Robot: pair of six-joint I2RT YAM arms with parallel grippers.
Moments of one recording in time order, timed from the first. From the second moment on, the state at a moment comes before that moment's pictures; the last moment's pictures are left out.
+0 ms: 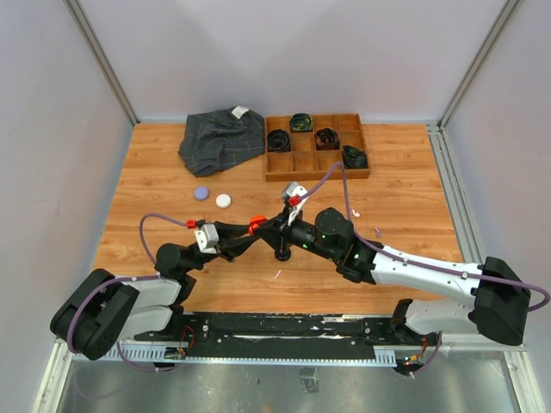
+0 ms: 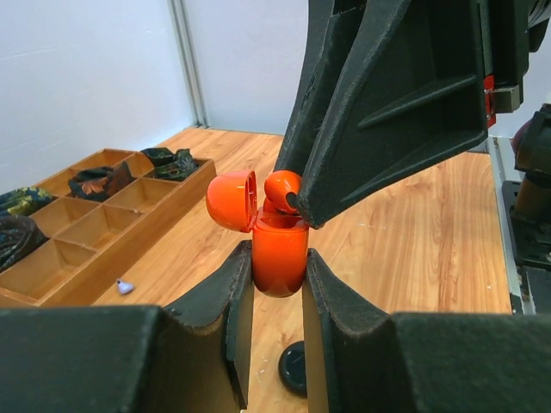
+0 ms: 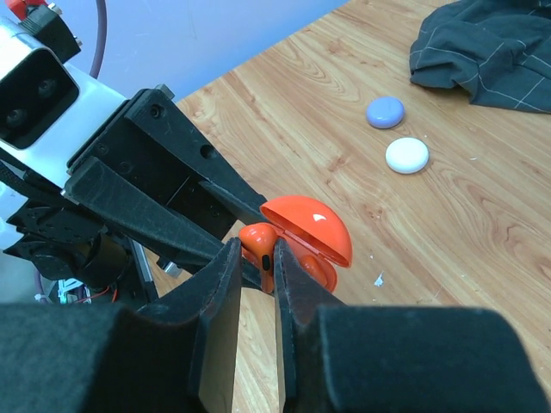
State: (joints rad) left arm -0.49 1.17 0.04 1.53 0.65 -0.14; right arm 1.08 1.22 0.74 0.39 -0.01 0.26
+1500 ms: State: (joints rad) left arm -0.49 1.12 0.02 1.53 0.62 -0.19; right arm 1.08 1.22 0.69 0.54 -0.01 0.29
